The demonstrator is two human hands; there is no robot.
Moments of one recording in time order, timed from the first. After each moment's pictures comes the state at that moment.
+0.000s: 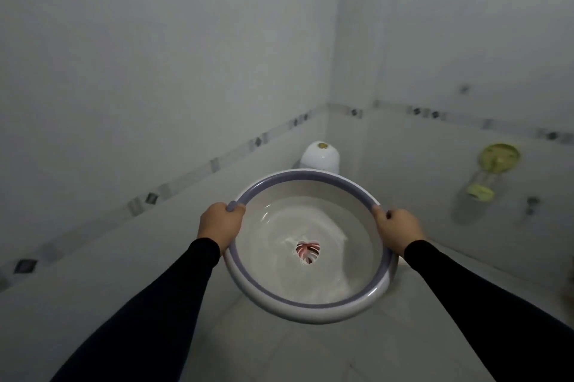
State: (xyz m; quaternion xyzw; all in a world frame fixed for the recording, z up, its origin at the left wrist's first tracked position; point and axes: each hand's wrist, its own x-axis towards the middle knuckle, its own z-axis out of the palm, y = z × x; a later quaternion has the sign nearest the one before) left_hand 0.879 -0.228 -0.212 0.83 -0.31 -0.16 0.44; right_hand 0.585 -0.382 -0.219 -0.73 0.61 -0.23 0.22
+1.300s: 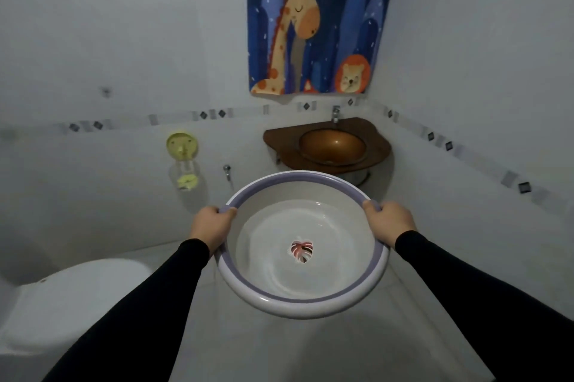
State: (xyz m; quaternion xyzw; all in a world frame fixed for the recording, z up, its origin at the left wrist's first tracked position) left_hand 0.143 -0.536 -0.241 0.60 -0.61 -0.40 0.33; right_hand -0.156 -0.389 -0.223 -0.35 0.87 -0.31 0.13
